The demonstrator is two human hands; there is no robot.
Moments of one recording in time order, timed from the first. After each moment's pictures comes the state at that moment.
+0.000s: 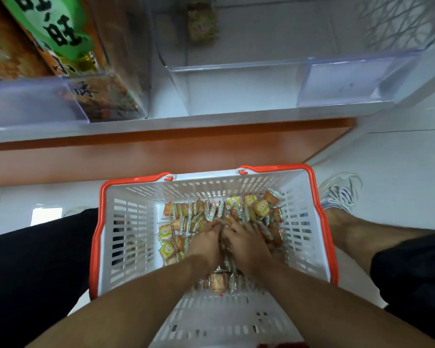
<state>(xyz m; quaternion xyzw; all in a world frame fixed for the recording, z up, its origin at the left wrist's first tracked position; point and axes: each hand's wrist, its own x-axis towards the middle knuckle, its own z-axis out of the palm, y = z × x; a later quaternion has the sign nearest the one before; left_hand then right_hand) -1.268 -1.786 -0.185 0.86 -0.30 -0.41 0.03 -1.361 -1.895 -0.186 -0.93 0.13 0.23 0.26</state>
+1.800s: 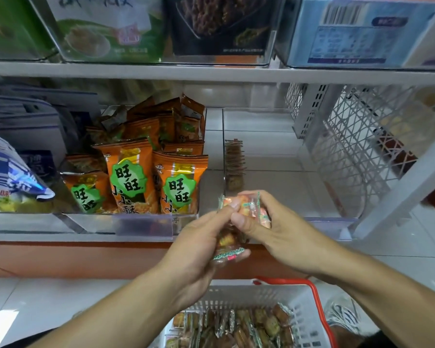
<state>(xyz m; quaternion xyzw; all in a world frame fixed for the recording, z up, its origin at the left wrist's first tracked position) -1.156 -1.824 0.152 0.51 -0.02 -0.46 0.72 -1.233 -1.972 0.163 -0.85 0.14 0.00 0.52</state>
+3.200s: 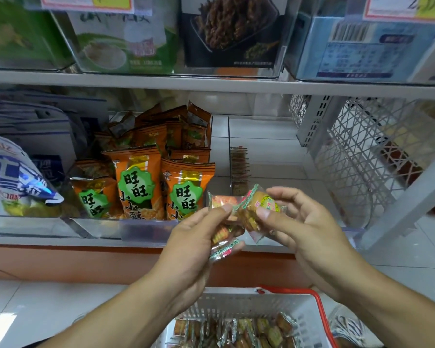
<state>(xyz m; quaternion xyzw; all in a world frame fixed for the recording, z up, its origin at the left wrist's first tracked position) -1.147 -1.816 0.160 0.52 -0.01 -0.38 0.76 -1.239 -1.965 0.172 -0.60 0.20 -0.16 0.76</state>
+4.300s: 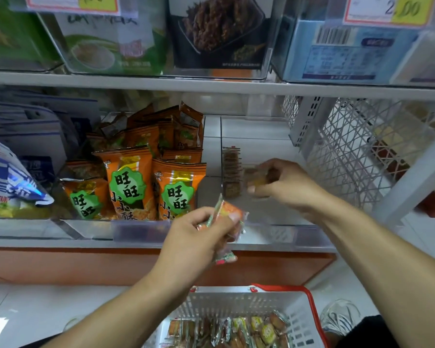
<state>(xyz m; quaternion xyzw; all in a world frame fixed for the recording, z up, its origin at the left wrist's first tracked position) -1.150 -1.816 0.160 0.66 -0.12 -0.32 0.67 -1.173 -2.035 0.174 -0.82 0.27 -0.08 0.49</state>
